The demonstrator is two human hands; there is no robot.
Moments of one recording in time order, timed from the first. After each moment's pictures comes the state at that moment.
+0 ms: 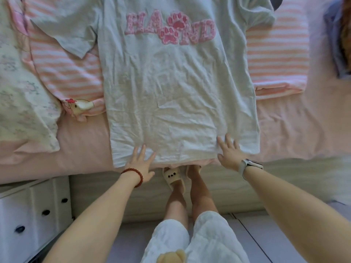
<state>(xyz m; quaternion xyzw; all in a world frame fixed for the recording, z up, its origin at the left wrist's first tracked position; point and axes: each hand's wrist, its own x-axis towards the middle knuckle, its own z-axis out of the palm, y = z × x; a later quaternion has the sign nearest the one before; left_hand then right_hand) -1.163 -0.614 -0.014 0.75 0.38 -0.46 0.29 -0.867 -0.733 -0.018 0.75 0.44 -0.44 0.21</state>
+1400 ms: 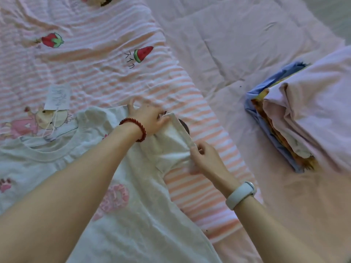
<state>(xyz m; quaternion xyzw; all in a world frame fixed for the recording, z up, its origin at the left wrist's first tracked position) -0.628 -0.276 0.063 0.94 0.26 -0.18 0.14 -0.582 -0.472 0.039 0.78 0.11 -0.45 -0.42</state>
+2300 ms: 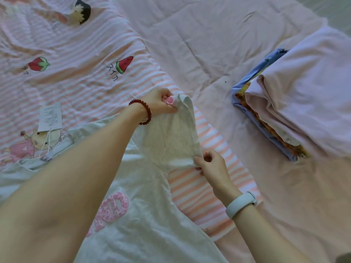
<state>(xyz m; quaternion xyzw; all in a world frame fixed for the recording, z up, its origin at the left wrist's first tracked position) -0.550 -0.282 0.079 0.87 0.27 -0.13 0.40 -0.580 -0.510 0.030 0.76 -0.04 -0.40 -0.52</state>
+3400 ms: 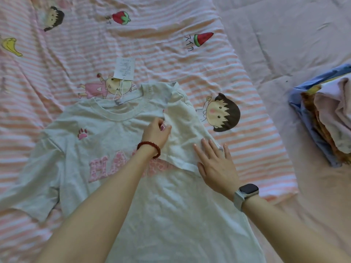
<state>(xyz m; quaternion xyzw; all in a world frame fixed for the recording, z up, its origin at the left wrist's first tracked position) -0.799 -0.286 0.042 0.72 0.55 0.02 0.43 -0.699 -0.475 0.036 0.80 0.56 -0.20 0.03</state>
